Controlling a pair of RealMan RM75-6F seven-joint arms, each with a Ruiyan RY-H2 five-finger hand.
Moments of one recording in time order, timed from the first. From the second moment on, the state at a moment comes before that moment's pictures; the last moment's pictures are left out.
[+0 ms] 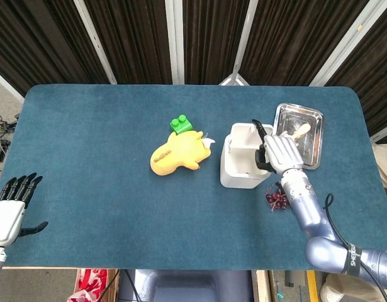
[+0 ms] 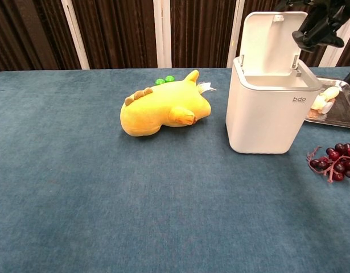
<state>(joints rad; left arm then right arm) -0.13 -1.09 -0.01 -1.69 1.49 1.40 0.11 0.88 -1.04 0.33 -2.01 -0.42 1.02 -0.48</state>
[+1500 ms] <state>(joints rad) -0.13 -1.08 0.00 -1.70 1.51 1.40 0.12 0.87 -0.98 0.15 -2.25 -0.42 1.07 -0.48</state>
